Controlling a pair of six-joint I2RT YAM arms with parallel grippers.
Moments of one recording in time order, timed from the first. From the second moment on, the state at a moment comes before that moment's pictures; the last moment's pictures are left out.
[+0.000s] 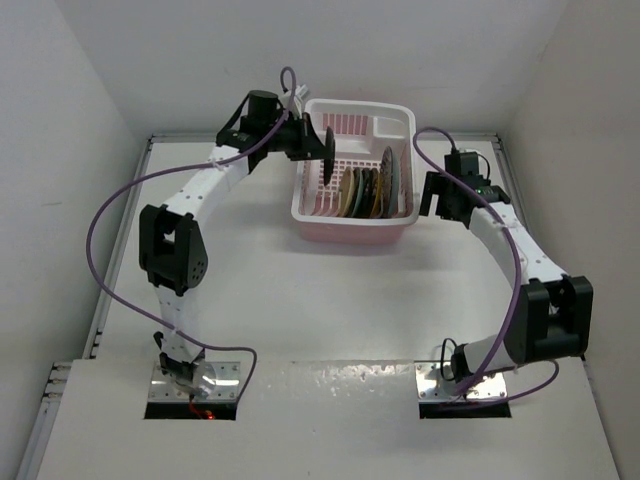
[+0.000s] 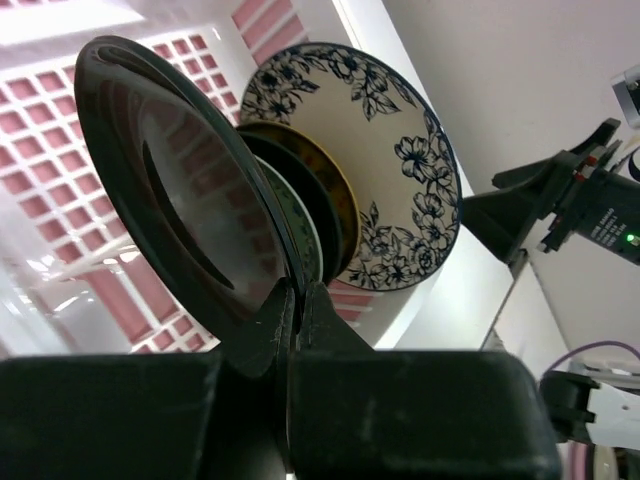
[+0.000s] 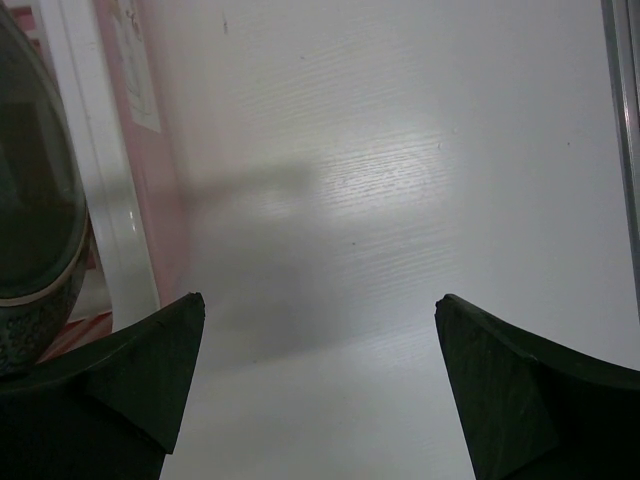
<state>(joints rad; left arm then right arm) -0.34 1.97 1.87 -0.34 0.63 -0.42 0.11 1.44 1.10 -0.53 0.28 0.23</state>
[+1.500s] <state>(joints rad) -0.37 2.11 1.79 -0.31 0.66 -0.53 0.10 1.49 1.13 -0.61 0.34 0.18</state>
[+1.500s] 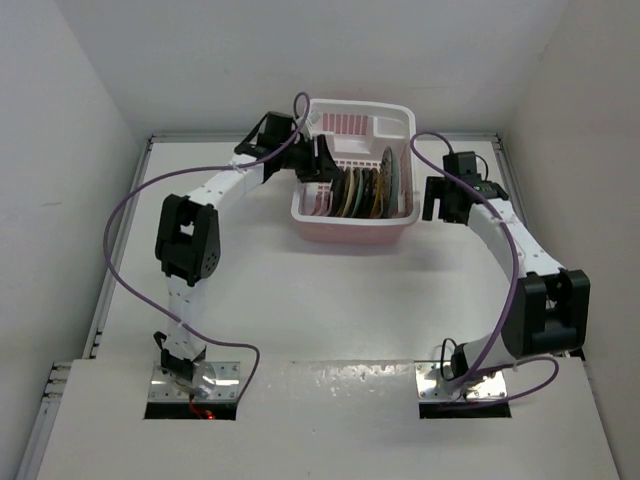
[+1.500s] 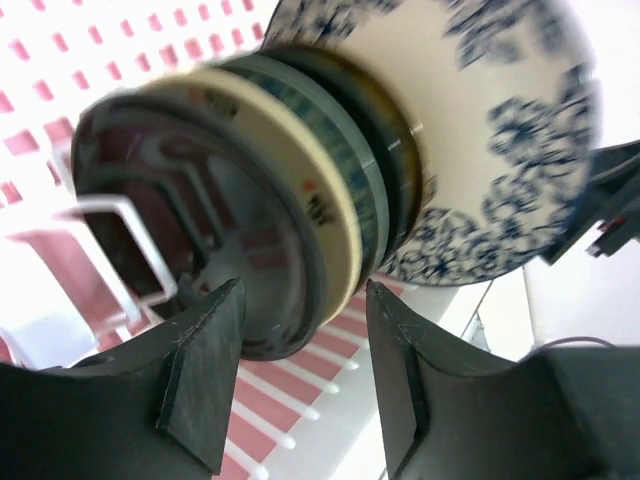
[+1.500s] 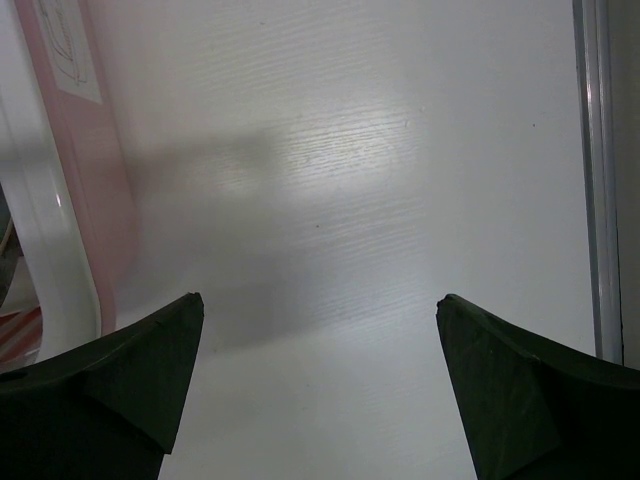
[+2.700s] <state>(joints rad) 0.23 1.08 0.76 -0.37 -0.17 0.14 -0.21 1.31 1.04 -0.65 0.12 0.46</state>
